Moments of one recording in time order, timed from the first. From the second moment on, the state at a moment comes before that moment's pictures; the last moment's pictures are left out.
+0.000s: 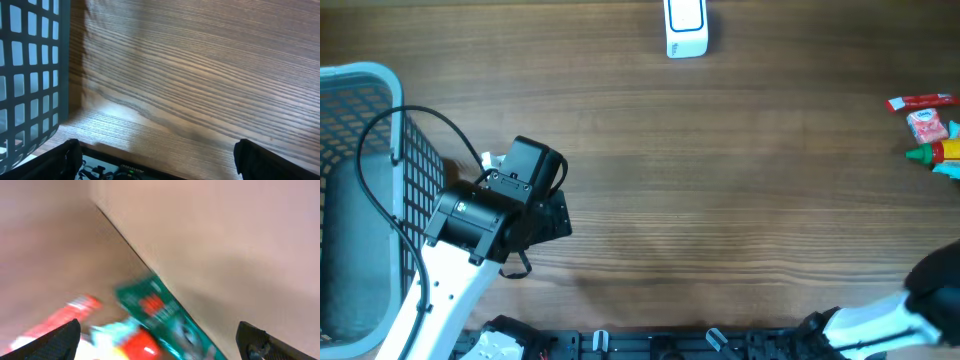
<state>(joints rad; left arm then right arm) -0.40 1.14 1.19 -1.46 -0.26 -0.63 -0.72 1.75 1.63 -0.43 0.15 -0.25</state>
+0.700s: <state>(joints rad) -0.40 1.14 1.19 -1.46 -0.26 -0.63 -0.09 1.27 1.63 -0.91 -0.43 0.50</state>
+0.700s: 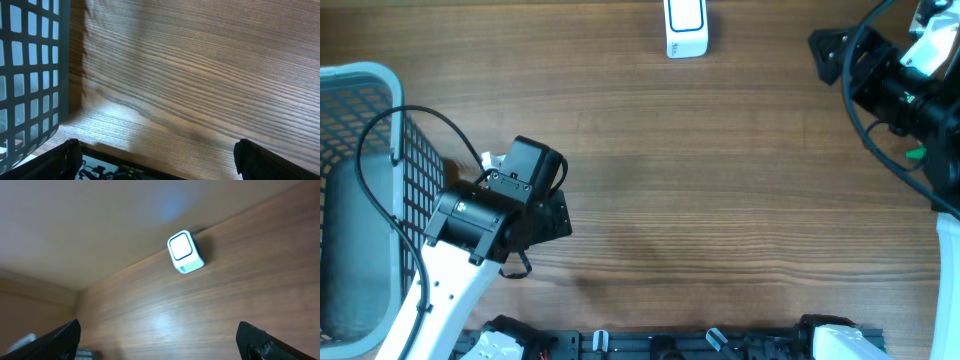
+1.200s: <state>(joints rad) -0.40 1.14 1.19 -1.46 -0.26 -0.63 -0.07 0.45 0.80 -0.44 -0.20 0.33</state>
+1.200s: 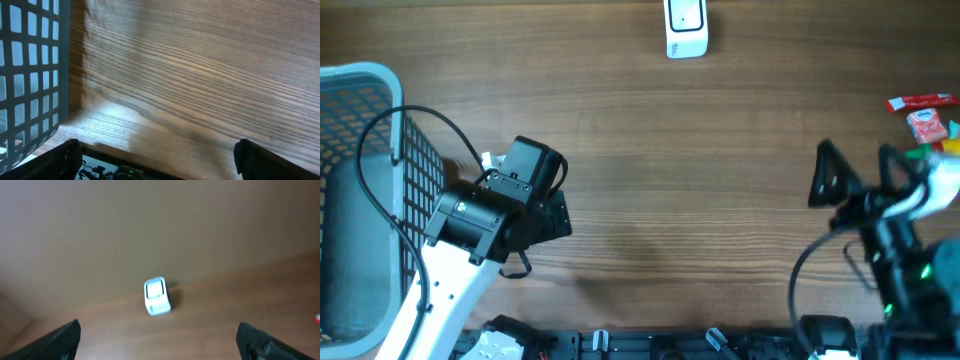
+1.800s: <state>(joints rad) -0.40 1.14 1.19 -1.46 -0.26 -0.63 -0.07 0.01 0.01 0.02 -0.20 0.29</state>
